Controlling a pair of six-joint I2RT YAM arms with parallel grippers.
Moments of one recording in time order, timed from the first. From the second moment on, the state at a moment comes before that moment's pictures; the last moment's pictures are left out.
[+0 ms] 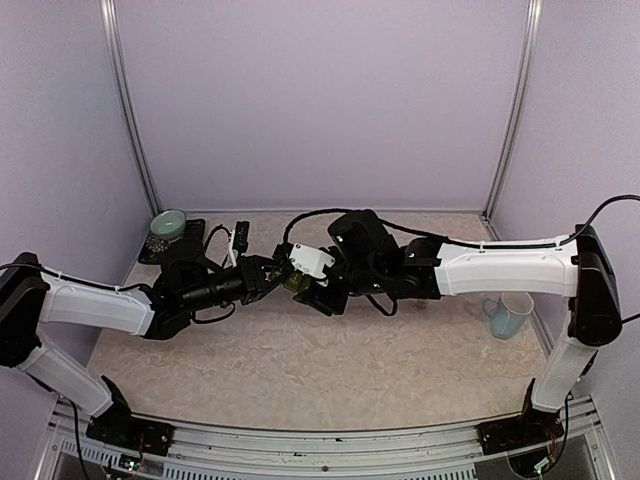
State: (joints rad) left arm -0.74 1.43 0.60 0.75 0.35 -0.96; right arm 1.05 1.74 1.33 -0.18 0.04 -0.40
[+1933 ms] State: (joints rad) left arm -0.74 1.42 0.59 0.66 0.31 -0.92; right arm 1.04 1.80 1.36 -0.21 0.01 -0.35
